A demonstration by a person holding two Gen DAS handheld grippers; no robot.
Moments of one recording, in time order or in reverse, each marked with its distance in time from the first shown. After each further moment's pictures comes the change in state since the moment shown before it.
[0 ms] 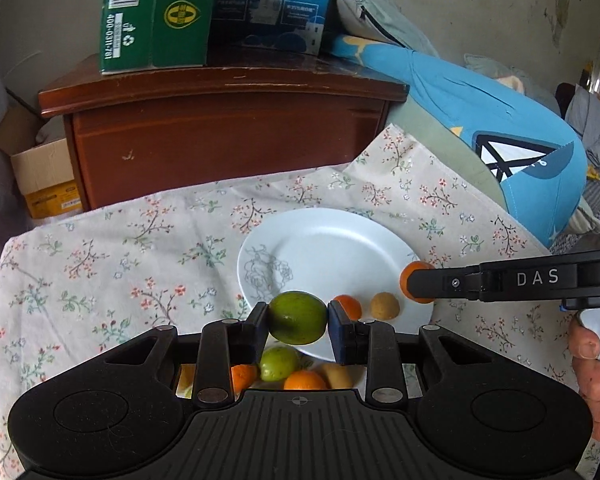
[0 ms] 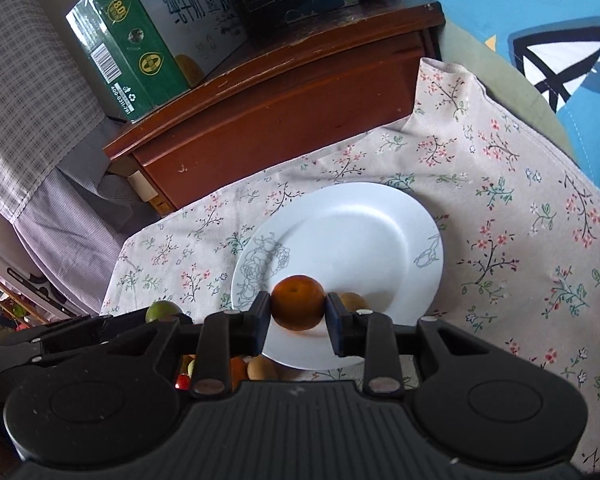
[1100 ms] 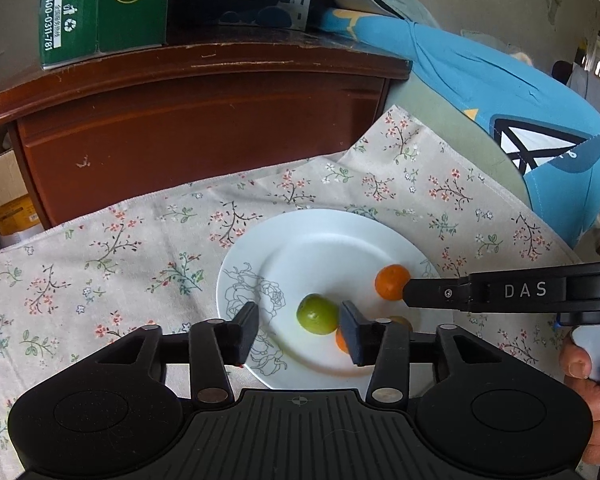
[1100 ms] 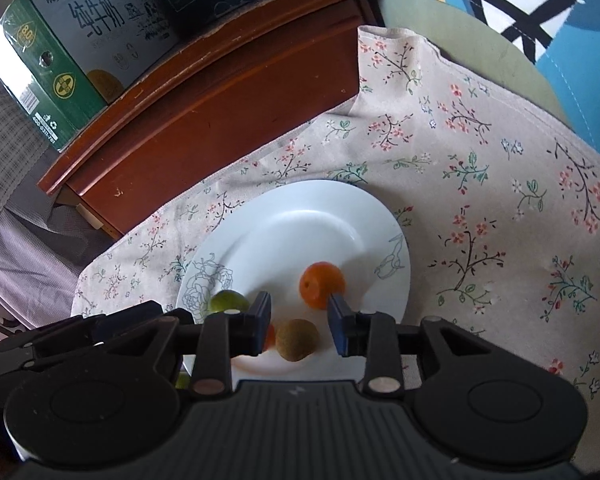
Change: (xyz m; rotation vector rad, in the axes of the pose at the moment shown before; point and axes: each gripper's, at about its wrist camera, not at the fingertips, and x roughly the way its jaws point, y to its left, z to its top) left arm 0.052 0.002 0.023 0.026 0.055 -0.002; right arm 0.035 -0.030 0.013 0.129 -0.007 -0.065
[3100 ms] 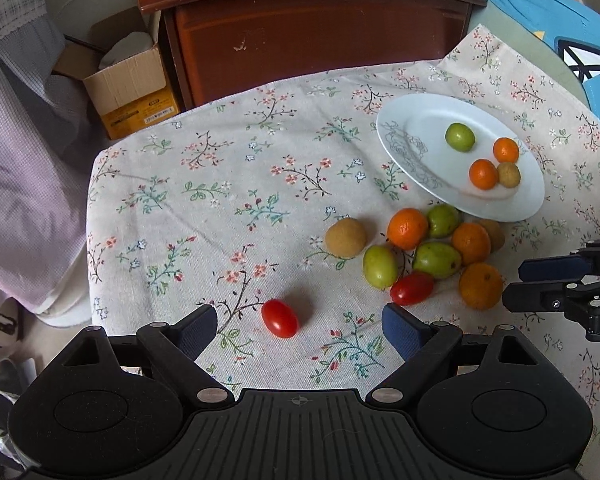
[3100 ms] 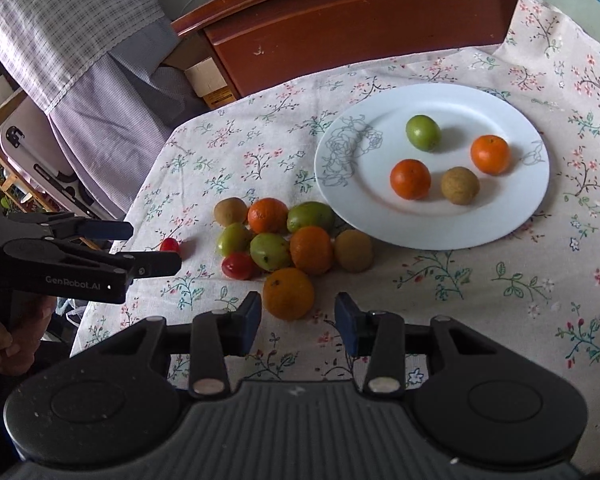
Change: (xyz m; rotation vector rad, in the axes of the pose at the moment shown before) left arm -0.065 0.084 -0.081 0.014 0.217 0.178; right arm -0.010 0.072 -0.099 -0.316 0.185 0.138
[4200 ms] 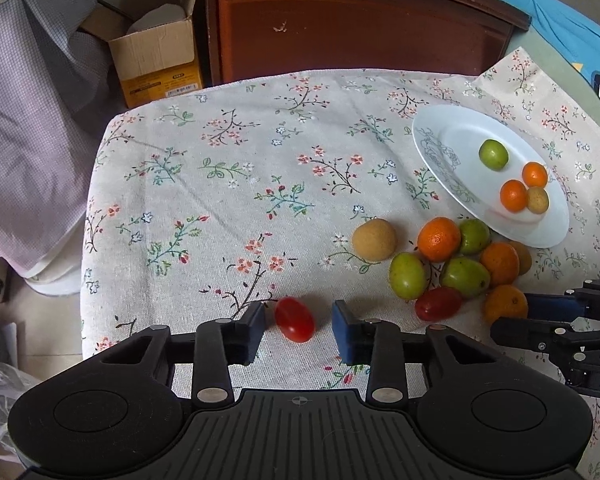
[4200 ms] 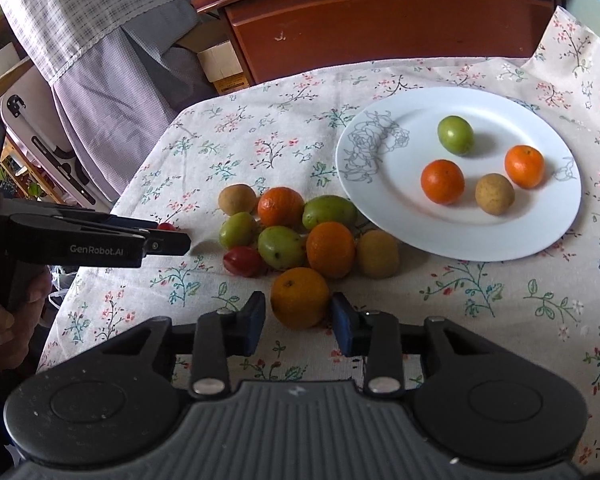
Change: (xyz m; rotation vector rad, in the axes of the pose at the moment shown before) left arm 0.016 0.019 -0.002 -0.150 -0.007 -0.007; right arm 0.023 0.013 -0.006 -0.081 -0.008 -0.025
